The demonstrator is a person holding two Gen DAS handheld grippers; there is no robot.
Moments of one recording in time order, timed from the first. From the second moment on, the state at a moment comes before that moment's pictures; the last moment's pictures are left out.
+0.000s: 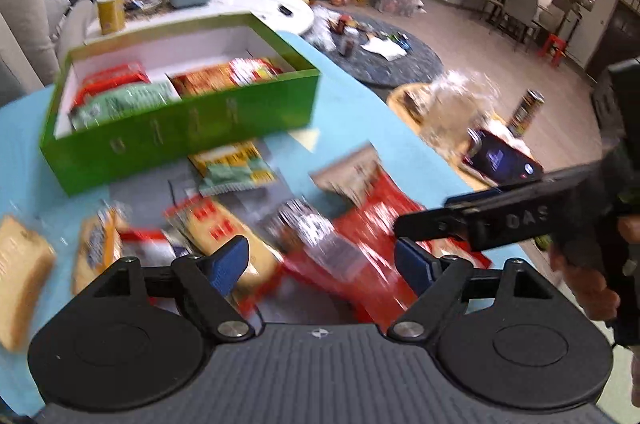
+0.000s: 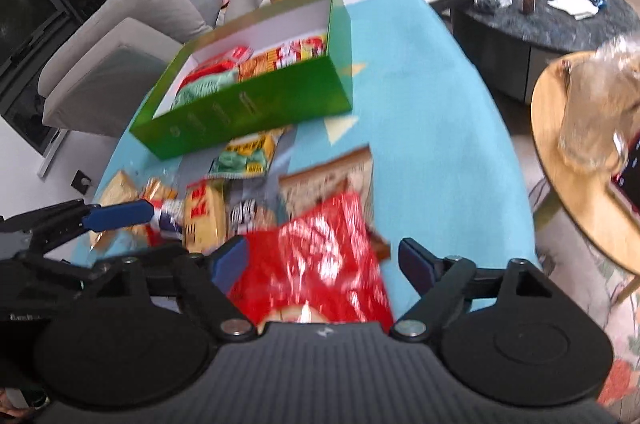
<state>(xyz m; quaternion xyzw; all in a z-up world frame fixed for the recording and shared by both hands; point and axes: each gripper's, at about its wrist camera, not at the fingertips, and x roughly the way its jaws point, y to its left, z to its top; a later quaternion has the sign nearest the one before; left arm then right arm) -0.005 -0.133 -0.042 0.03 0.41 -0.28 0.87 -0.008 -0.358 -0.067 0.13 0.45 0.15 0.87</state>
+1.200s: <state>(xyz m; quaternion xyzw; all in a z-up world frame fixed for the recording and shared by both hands) -0.025 -0.159 -0.083 0.07 0.46 -0.35 0.82 -0.041 -0.336 -0.082 0.16 0.48 0.15 0.85</state>
